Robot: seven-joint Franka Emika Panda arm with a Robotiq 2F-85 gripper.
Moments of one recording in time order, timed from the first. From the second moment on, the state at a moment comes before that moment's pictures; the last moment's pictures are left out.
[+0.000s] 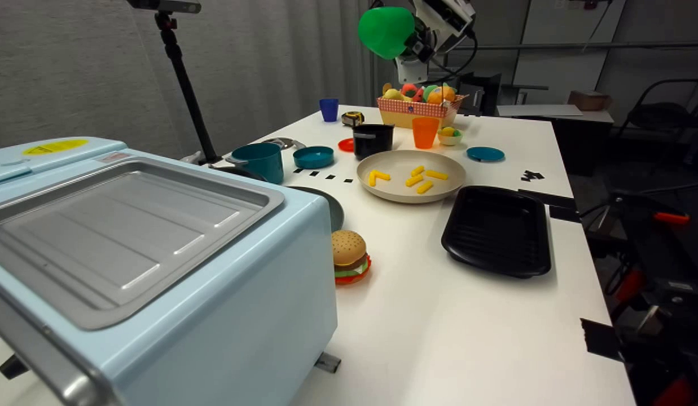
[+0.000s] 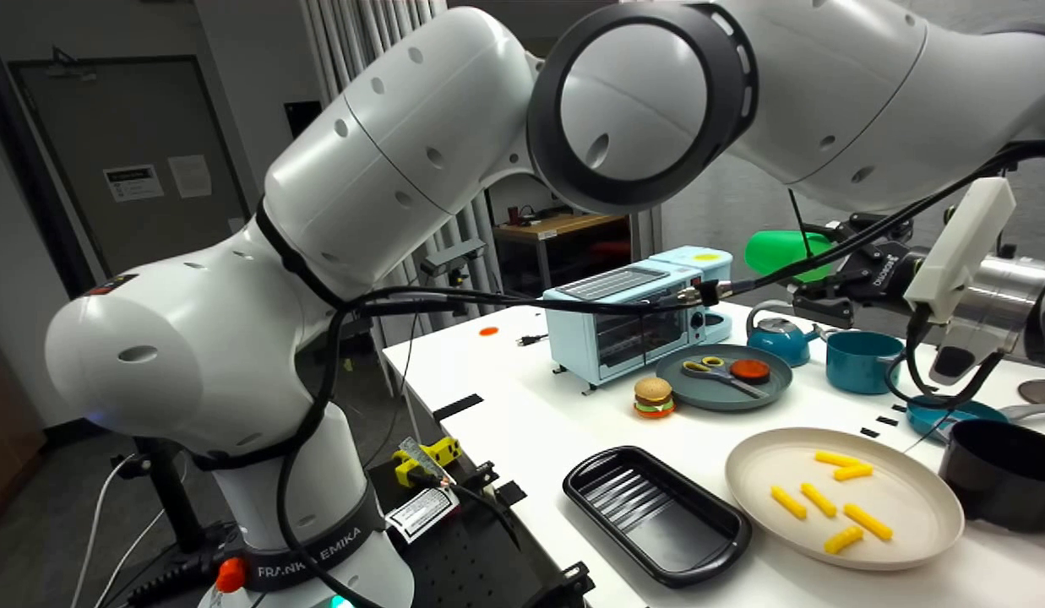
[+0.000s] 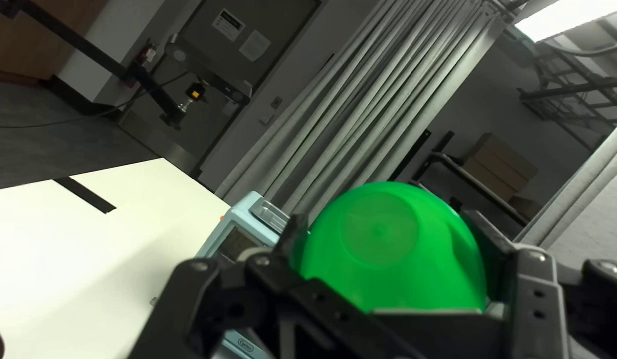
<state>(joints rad) -0.51 1.03 -0.10 -1.17 1.33 0.88 0.22</state>
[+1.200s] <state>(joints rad) -0.43 1.07 -0.19 -1.04 0.86 1.23 -0.13</state>
